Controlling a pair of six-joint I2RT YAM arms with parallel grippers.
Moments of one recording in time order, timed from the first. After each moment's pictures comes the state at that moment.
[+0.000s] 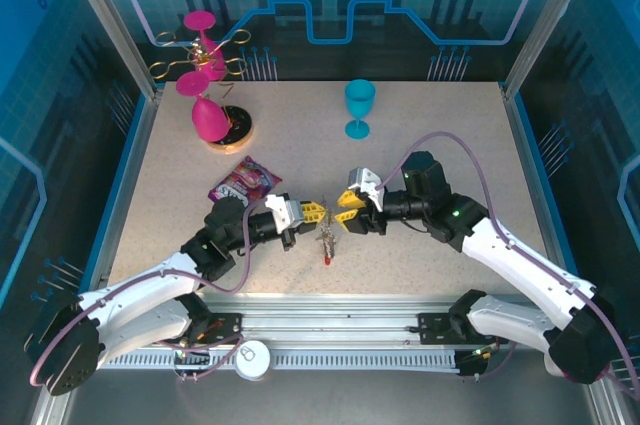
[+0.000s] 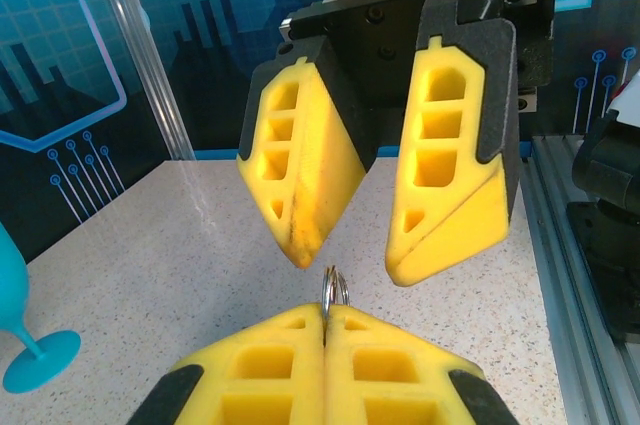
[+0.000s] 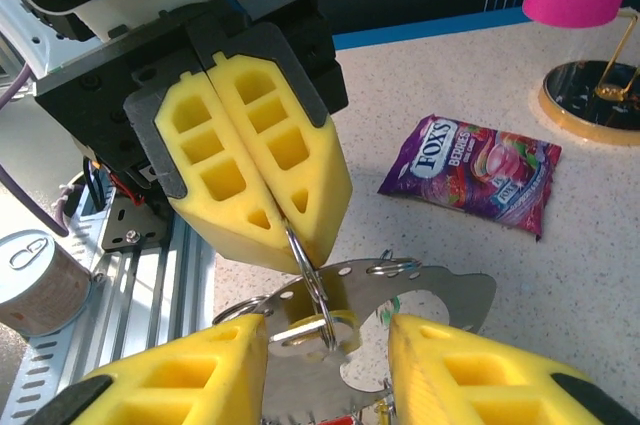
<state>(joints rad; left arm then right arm) -0.71 0.94 0.42 0.50 0.48 0.20 0.63 1.06 0.84 -0.28 -0.70 -0.29</state>
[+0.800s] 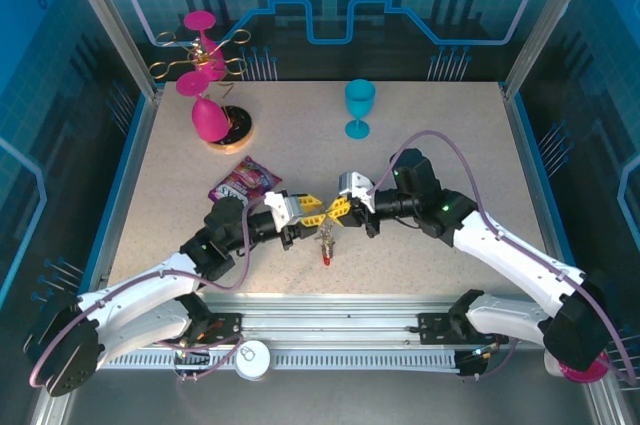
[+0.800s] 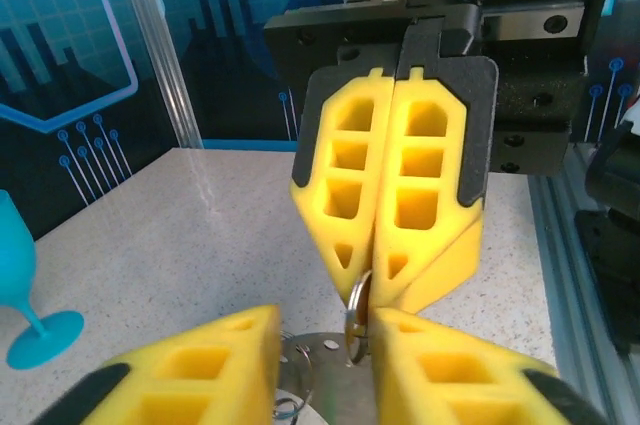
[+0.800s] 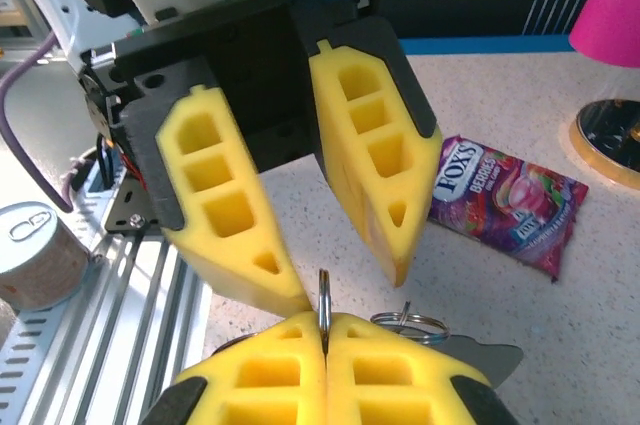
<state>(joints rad) -0.71 0.93 0.42 0.46 0.45 0.17 0.66 1.13 0.89 -0.30 -0.72 -0.42</state>
